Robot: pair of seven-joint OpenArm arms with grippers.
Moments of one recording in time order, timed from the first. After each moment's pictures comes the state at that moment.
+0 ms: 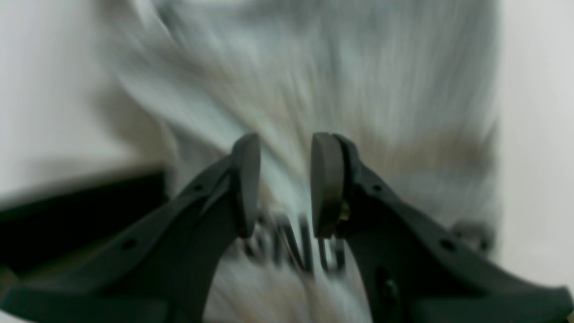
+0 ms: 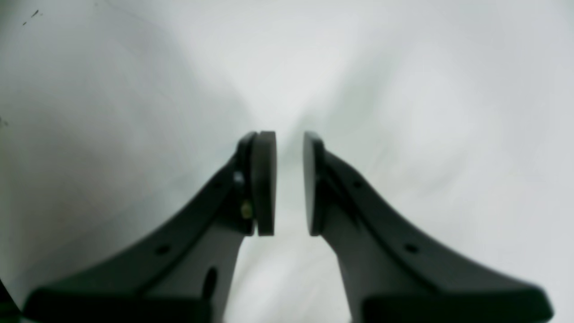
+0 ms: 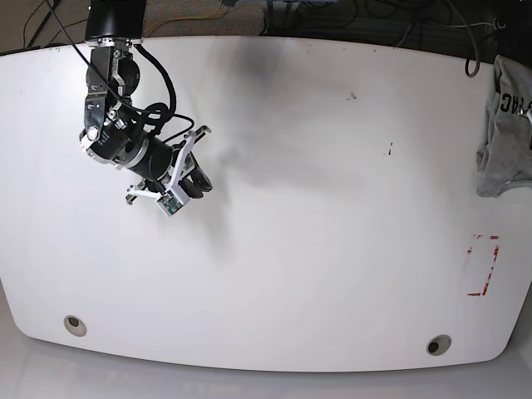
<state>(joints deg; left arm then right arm) 13.0 -41.7 -33.4 77.6 -10.4 -42.2 33.9 -2.2 13.6 5.2 104.6 24.7 40.5 -54.4</state>
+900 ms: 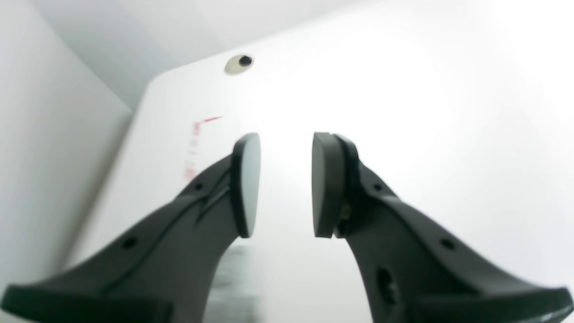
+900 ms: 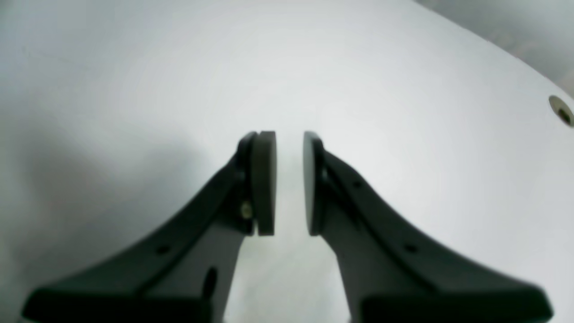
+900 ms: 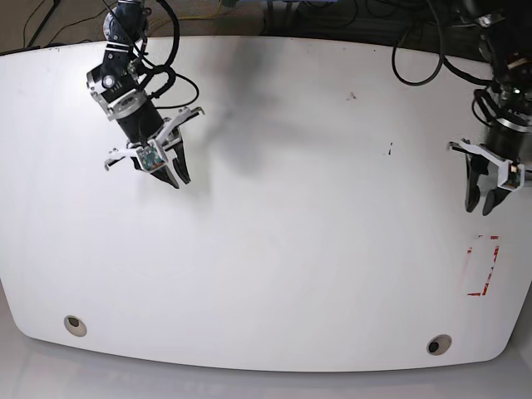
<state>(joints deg) 12.6 -16.0 -32.5 97.1 -8.0 -38.2 7.2 -17.9 3.8 18.4 106.2 -4.0 40.8 -12.3</state>
